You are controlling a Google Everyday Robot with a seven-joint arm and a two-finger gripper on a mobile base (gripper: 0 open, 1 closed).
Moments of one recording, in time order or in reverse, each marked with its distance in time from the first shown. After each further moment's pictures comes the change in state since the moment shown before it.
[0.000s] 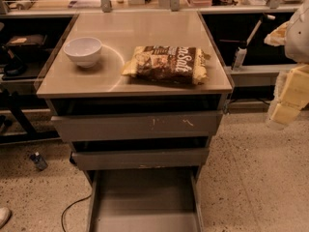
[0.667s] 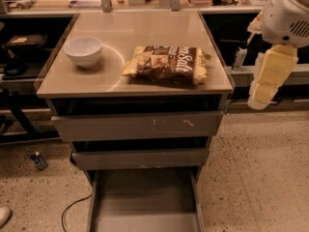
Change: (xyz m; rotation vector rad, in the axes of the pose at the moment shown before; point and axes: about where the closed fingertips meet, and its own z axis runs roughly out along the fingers) arm -0.025 -0.031 0.006 -0.004 0.033 -0.024
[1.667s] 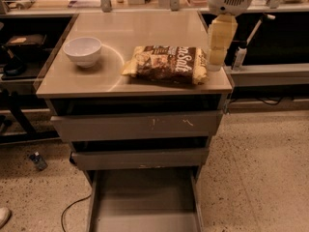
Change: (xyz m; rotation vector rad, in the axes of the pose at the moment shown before) arm -0.074 -0.087 0.032 0.011 0.073 -0.092
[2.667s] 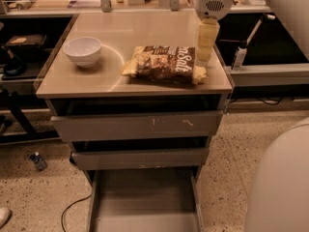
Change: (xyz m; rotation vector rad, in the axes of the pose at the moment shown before) arm -0.016 -0.053 0.051 0.006 0.014 0.008
